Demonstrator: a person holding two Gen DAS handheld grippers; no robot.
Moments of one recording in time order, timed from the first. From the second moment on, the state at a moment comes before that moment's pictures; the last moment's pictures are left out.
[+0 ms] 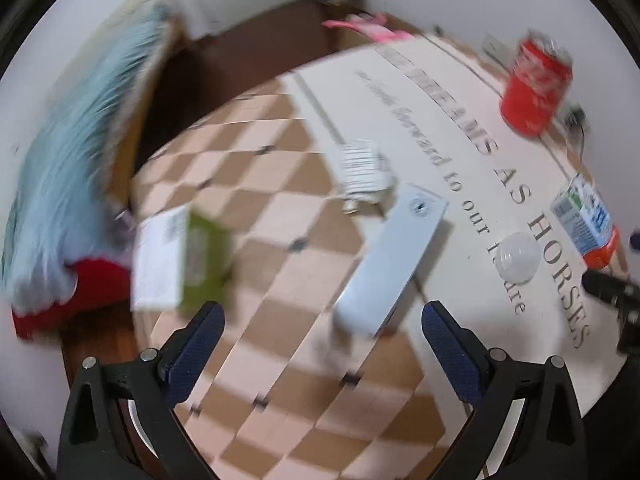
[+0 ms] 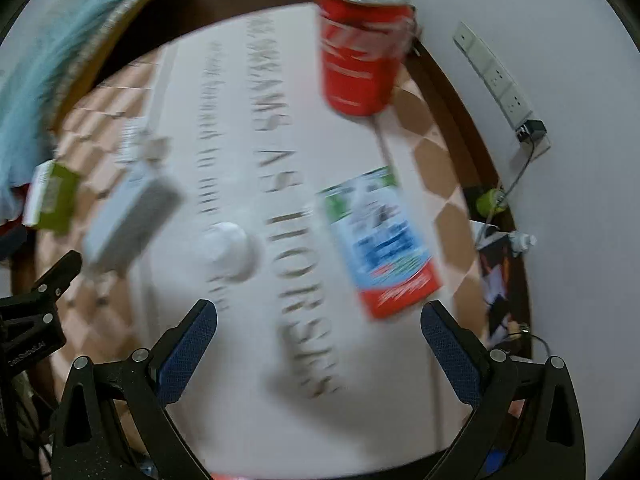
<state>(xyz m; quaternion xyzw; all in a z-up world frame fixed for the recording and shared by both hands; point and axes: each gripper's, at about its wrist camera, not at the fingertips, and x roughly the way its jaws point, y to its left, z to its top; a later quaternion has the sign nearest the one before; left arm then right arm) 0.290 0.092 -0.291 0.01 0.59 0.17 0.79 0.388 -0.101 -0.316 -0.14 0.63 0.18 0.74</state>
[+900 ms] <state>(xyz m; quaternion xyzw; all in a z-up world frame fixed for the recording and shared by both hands) 0.320 0.067 -0.303 -0.02 0.62 0.11 0.78 0.429 -0.095 -0.336 -0.18 0.65 0.21 0.71</state>
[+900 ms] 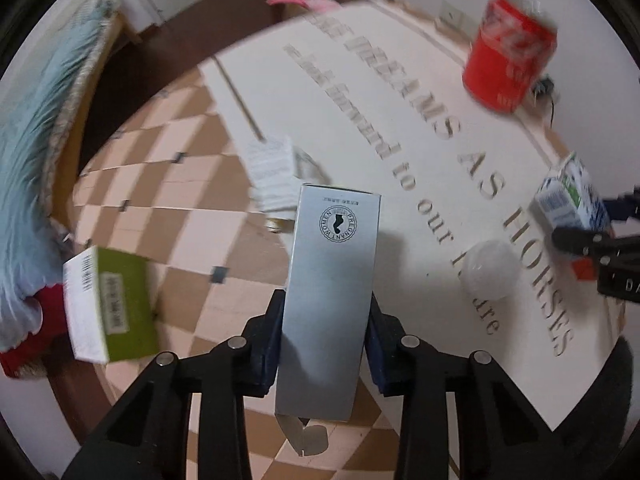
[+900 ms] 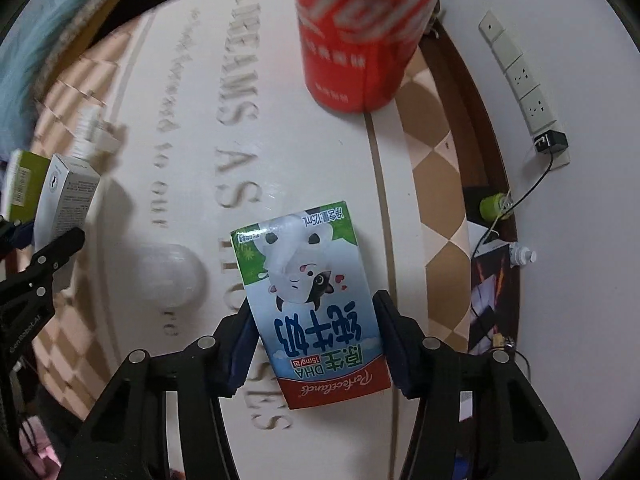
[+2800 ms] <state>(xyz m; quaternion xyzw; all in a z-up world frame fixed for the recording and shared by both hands) -0.197 0.462 -0.369 -0.51 0.45 0.39 0.62 -0.032 0.419 -0.437 -0.26 0.63 0.49 0.54</state>
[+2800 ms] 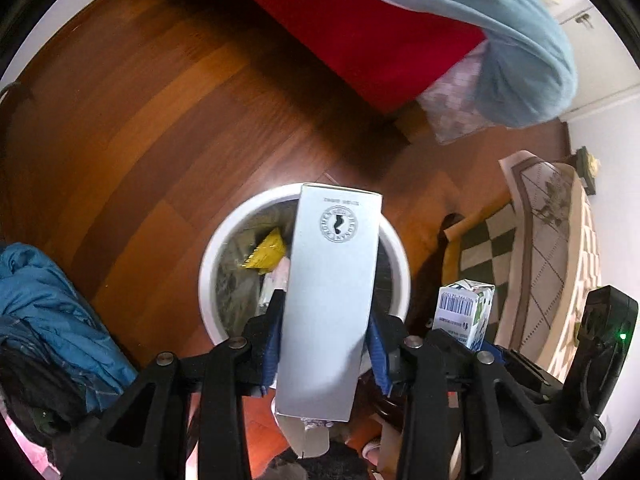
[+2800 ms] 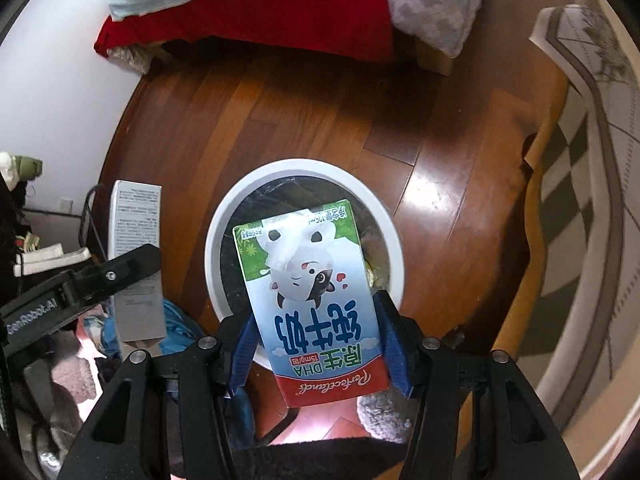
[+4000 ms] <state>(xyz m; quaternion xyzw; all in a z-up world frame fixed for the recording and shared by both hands) -0.237 0.327 -0.242 -0.29 0.43 0.55 0.65 -0.060 0.305 -0.299 -0.29 0.50 0.54 0.62</state>
